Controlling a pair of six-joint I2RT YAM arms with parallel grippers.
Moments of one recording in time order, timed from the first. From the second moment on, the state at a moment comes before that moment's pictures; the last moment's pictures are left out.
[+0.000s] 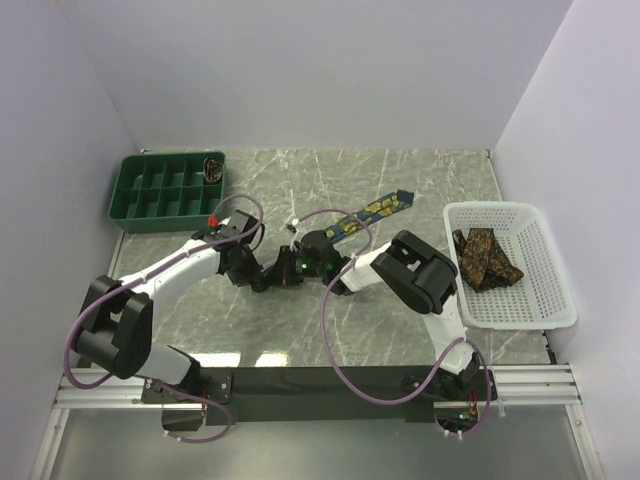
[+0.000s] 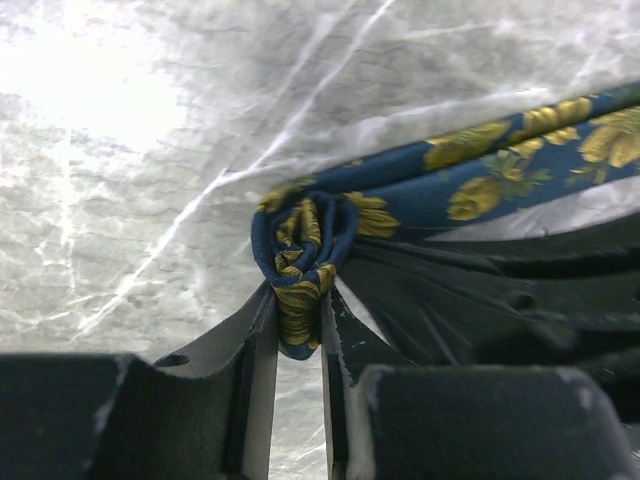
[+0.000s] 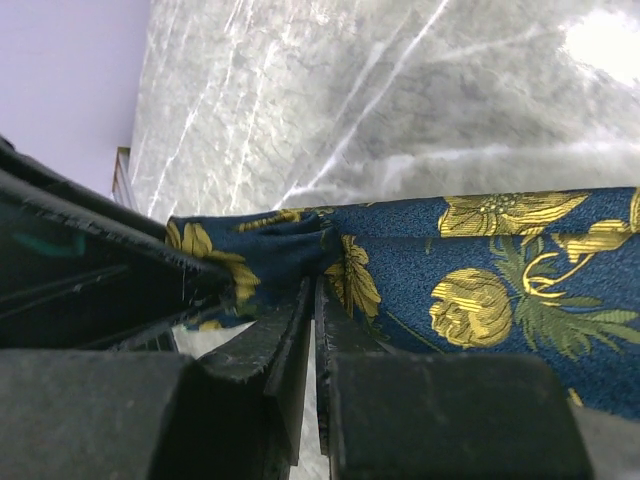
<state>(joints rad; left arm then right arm) -0.47 1.43 0.89 -0.66 -0.14 -0.96 0.85 2.12 1.02 0.65 -0.42 0.85</state>
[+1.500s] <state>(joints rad) -0.51 1.61 1.03 -0.62 -0.13 -0.96 0.83 2.08 0.94 0.69 -0.34 0.83</state>
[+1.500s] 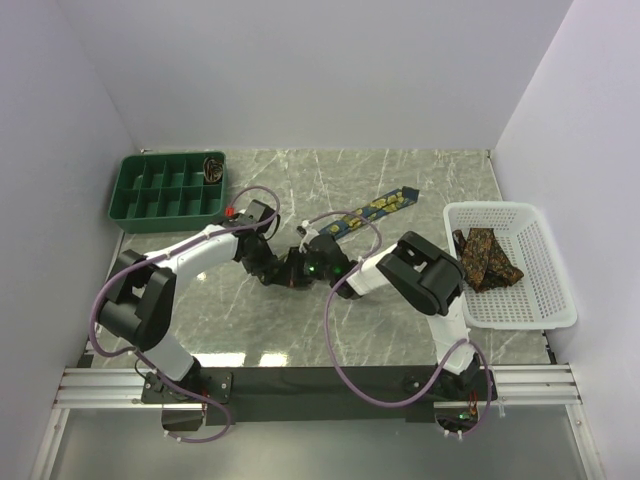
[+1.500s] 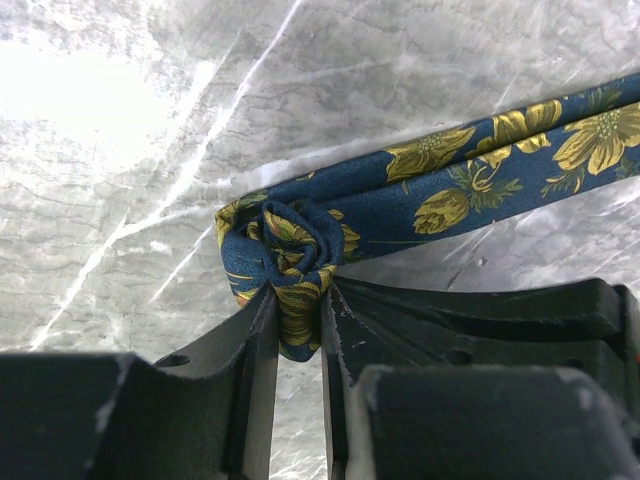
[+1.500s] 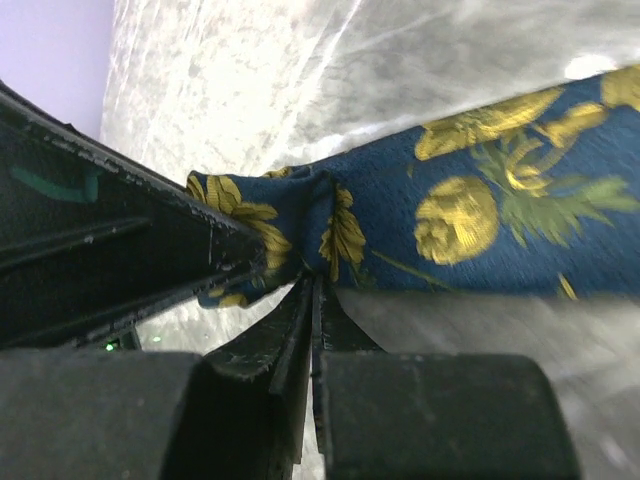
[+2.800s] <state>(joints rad) -0.50 1.51 0.96 -0.72 -0.15 -0.96 0.88 2.15 1.13 0.55 -0.43 0.76</state>
